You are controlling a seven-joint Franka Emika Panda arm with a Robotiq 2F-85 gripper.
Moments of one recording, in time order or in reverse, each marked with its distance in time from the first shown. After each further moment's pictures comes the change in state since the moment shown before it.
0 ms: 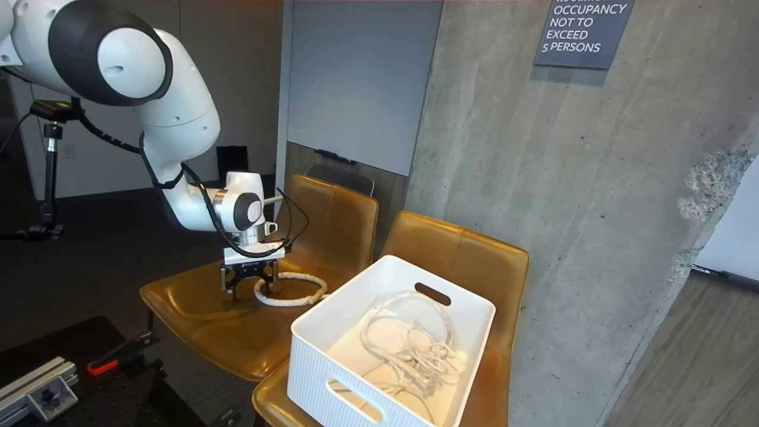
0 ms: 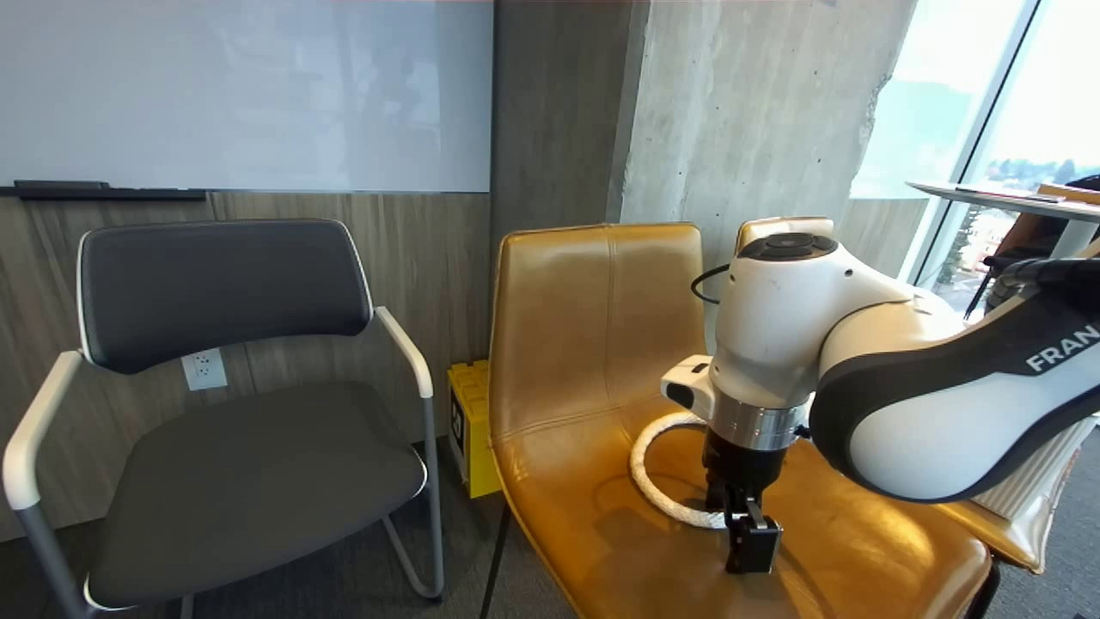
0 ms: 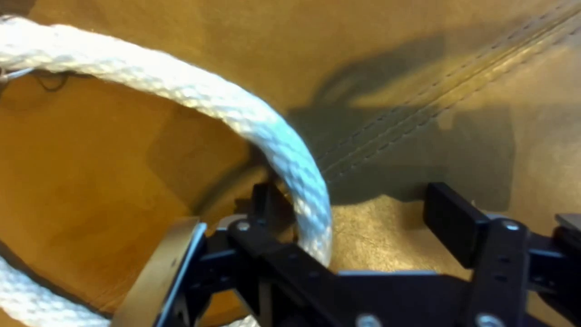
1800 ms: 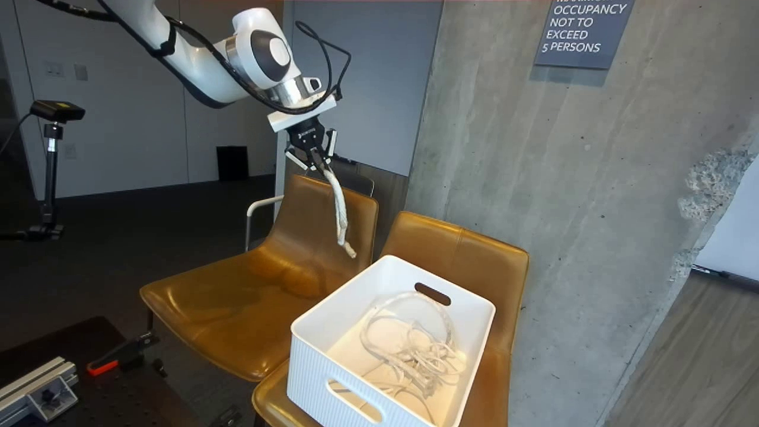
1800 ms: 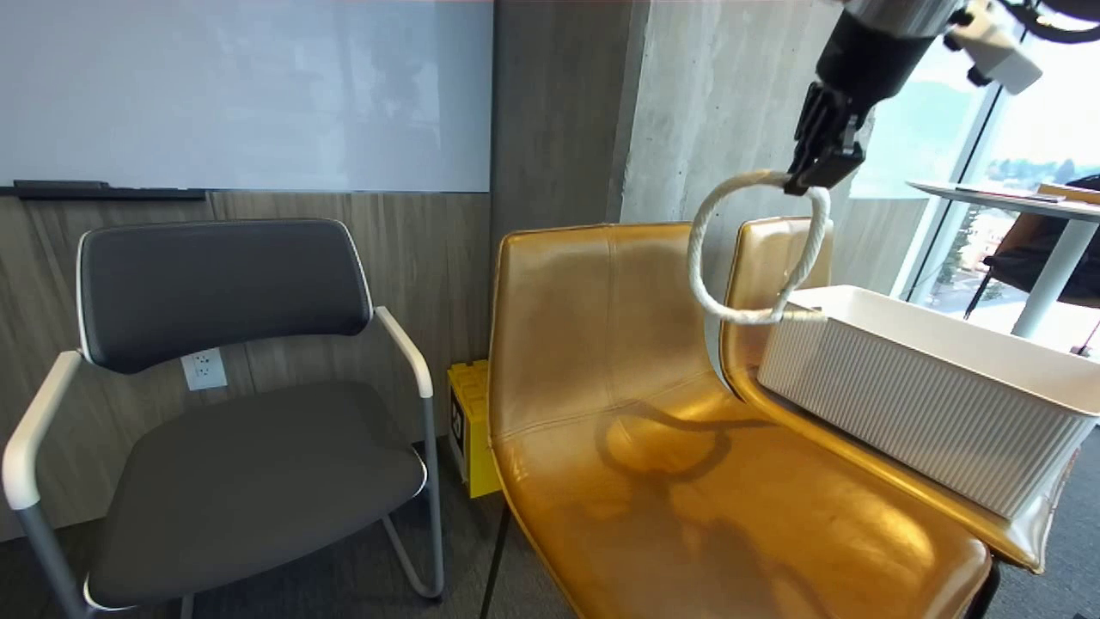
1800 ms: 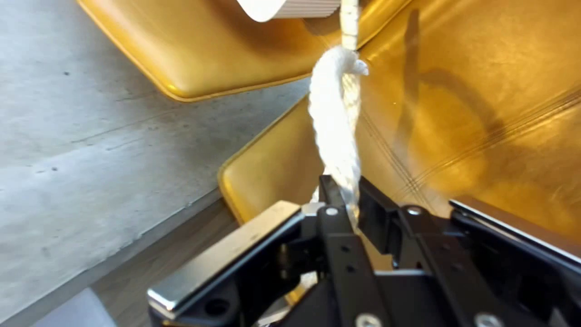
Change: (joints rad) arm -0.053 -0.575 -0.096 -0.026 -0.167 -0.126 0.044
